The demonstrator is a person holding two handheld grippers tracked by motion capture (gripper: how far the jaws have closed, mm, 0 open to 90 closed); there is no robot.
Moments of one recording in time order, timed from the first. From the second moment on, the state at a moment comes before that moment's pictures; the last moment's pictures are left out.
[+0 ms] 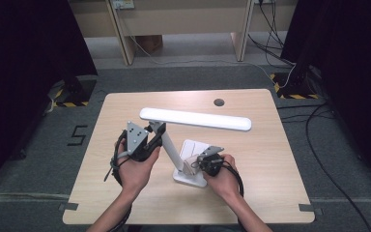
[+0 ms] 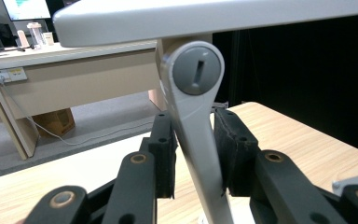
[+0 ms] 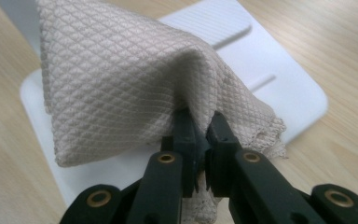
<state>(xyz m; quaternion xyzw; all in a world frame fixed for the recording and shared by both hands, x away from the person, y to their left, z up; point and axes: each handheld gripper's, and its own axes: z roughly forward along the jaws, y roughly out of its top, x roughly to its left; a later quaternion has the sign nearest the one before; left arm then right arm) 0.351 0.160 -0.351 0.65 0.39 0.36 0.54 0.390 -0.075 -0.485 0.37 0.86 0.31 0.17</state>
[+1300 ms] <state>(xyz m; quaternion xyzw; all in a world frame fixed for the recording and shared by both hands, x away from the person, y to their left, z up) 0.351 0.160 -0.351 0.65 0.39 0.37 0.54 0.425 -0.023 -0.481 0.34 0.86 0.33 0.16</state>
